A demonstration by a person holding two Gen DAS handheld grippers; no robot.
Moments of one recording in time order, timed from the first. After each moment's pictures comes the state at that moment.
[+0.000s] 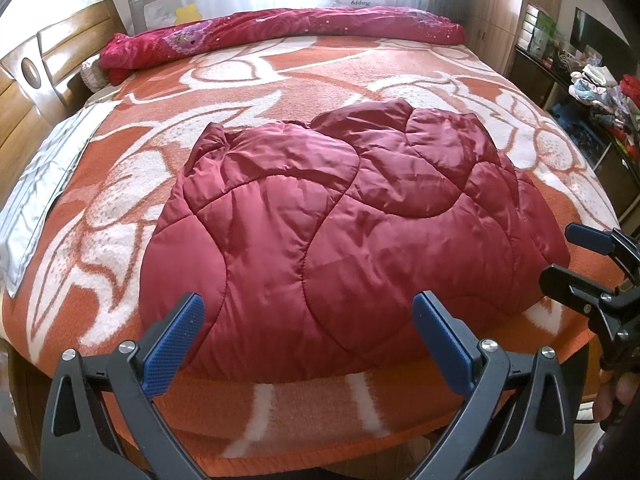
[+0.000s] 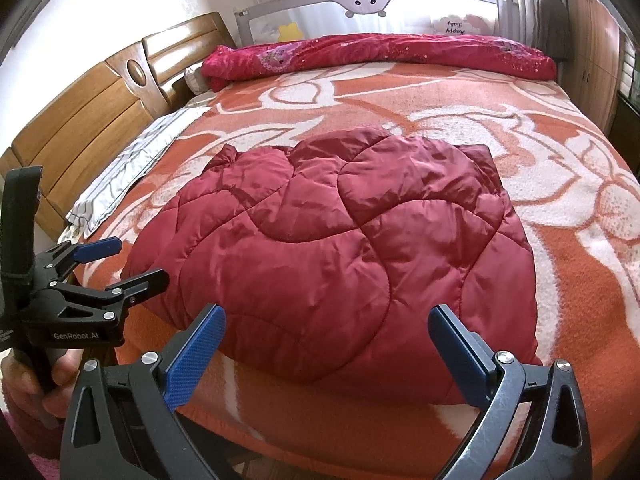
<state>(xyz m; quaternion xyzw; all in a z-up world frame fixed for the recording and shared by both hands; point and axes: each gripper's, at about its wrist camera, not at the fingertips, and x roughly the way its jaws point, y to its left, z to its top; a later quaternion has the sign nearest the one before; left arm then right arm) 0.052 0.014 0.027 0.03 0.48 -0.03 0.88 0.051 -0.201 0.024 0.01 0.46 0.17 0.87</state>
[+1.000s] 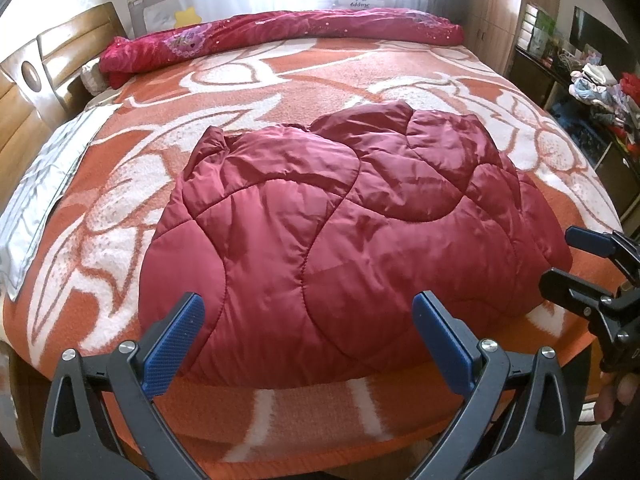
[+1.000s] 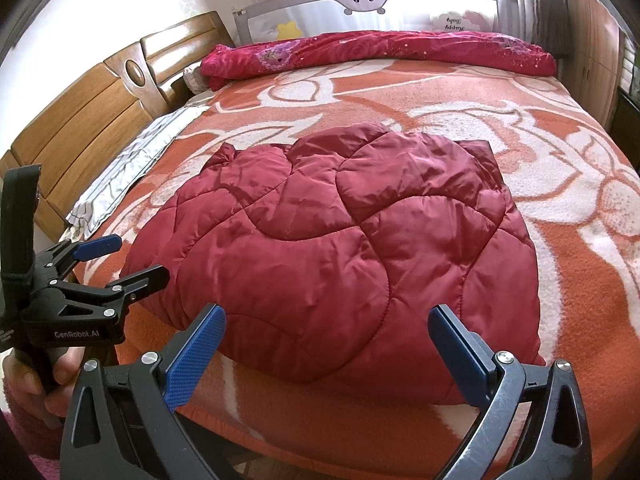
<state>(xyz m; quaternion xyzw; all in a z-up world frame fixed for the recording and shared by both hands) 0.055 0.013 0.024 0.04 0.47 -0.03 0.88 0.052 -0.202 0.022 0.01 0.46 0.17 0.87</state>
